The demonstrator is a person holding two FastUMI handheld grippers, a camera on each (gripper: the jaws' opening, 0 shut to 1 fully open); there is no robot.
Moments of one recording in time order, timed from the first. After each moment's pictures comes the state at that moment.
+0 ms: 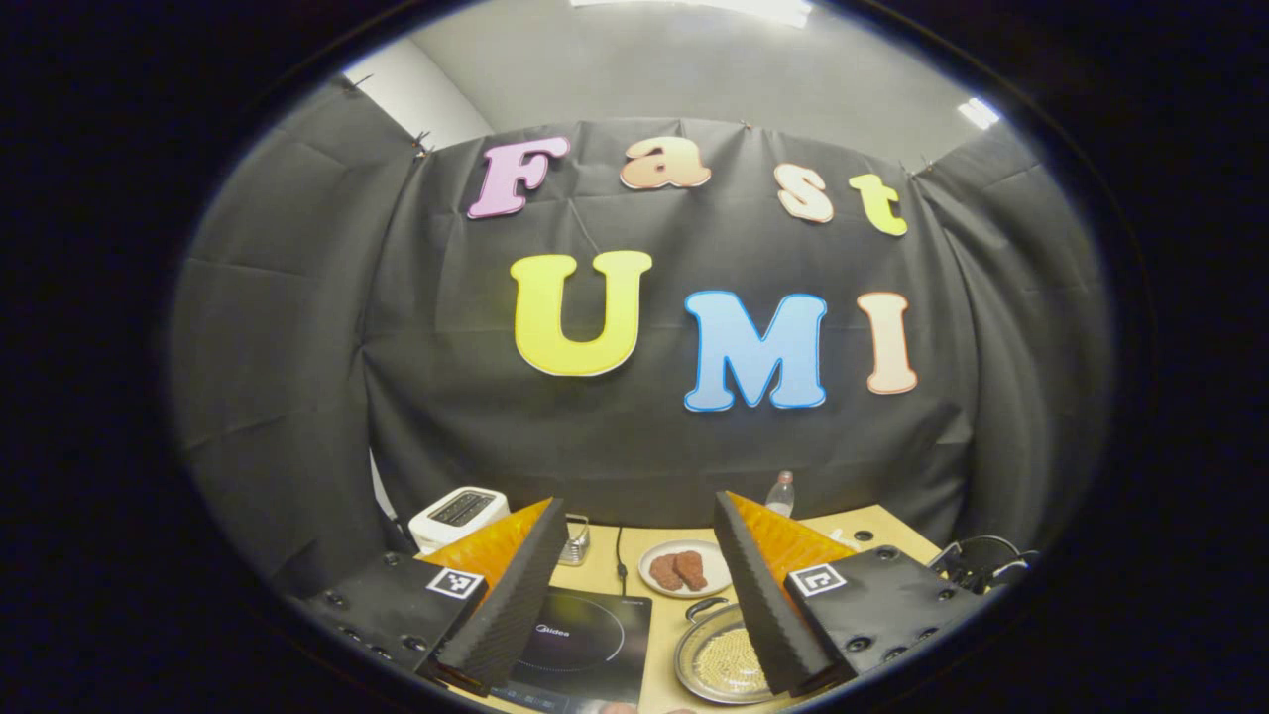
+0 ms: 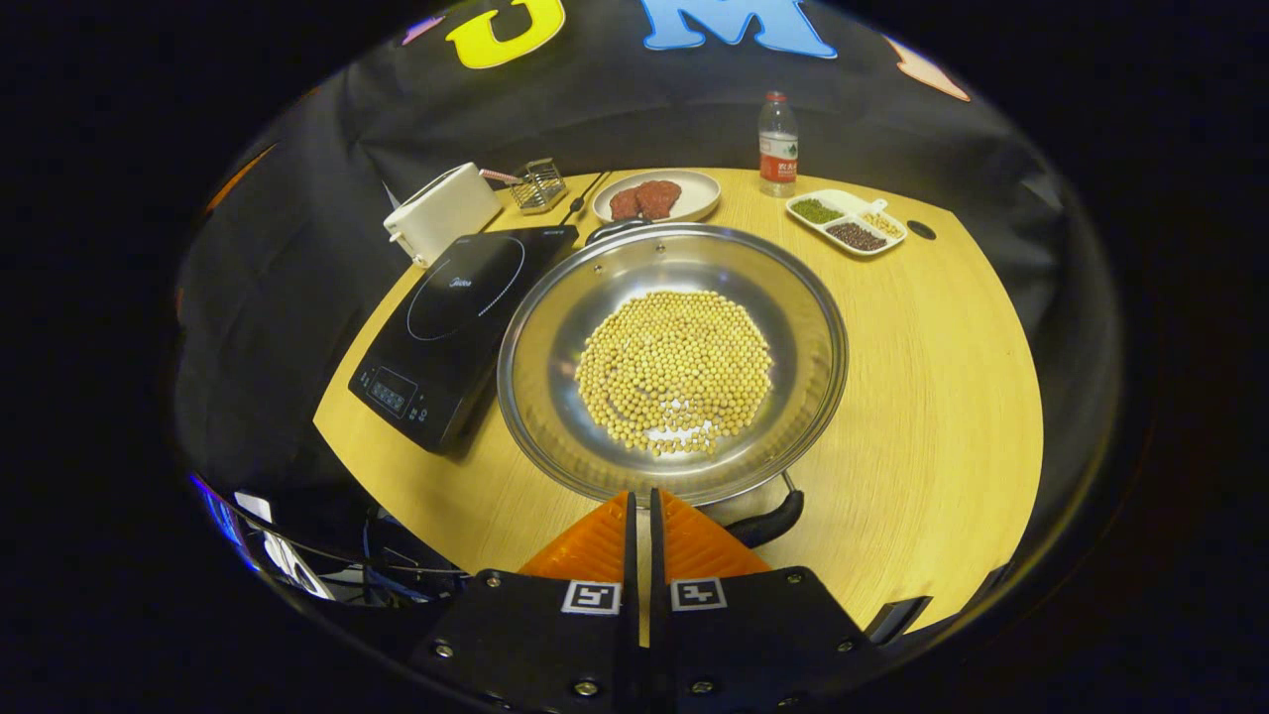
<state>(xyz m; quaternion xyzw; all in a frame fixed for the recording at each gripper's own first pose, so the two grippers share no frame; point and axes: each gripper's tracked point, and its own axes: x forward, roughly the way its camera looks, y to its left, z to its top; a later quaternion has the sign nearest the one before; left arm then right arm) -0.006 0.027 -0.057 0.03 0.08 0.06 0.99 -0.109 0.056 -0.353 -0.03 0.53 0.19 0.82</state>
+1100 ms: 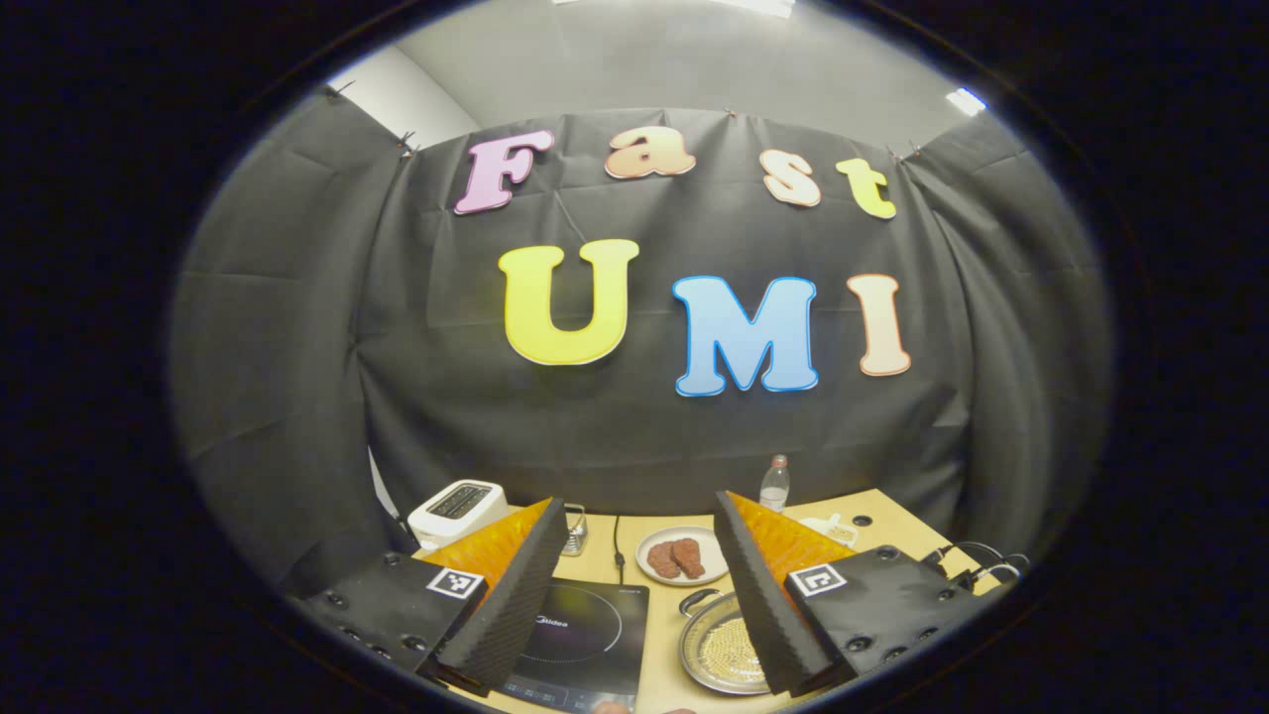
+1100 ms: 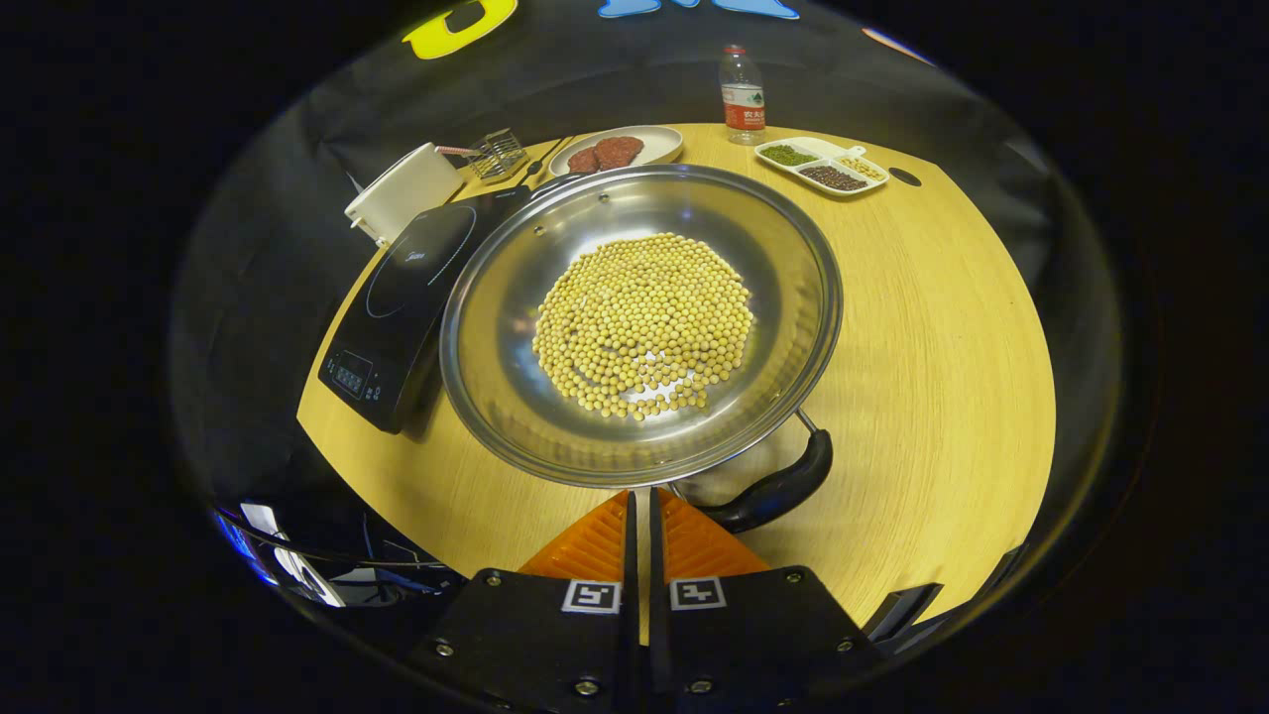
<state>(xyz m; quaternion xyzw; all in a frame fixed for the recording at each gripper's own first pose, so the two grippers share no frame) -0.007 0.001 -0.062 0.04 0.10 0.05 0.99 -0.112 0.028 -0.390 -0.01 0.57 0.15 0.81</state>
